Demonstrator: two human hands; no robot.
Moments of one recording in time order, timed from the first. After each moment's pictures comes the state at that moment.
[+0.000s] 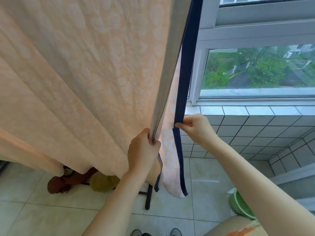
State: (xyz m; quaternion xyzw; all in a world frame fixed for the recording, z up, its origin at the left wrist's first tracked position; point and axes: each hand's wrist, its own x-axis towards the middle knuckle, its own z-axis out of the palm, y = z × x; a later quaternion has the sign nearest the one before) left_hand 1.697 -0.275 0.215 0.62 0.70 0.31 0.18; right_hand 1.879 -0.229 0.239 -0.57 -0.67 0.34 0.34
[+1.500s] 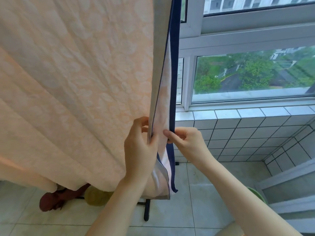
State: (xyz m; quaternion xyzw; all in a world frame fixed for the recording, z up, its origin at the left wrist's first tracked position) left_hand 1.728 -0.277 0.272 0.66 0.53 0.52 0.11; right_hand 1.870 -0.256 0.245 -0.54 -0.60 0.40 0.45
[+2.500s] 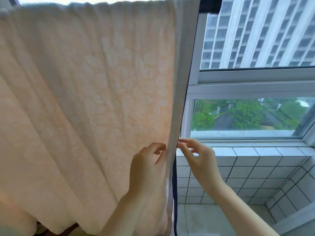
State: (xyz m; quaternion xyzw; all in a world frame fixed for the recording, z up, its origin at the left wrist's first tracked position) left_hand 1.717 -0.259 0.305 0.68 0.52 0.49 0.16; right_hand 1.876 -0.253 0.299 -0.51 -0.62 0.21 0.55
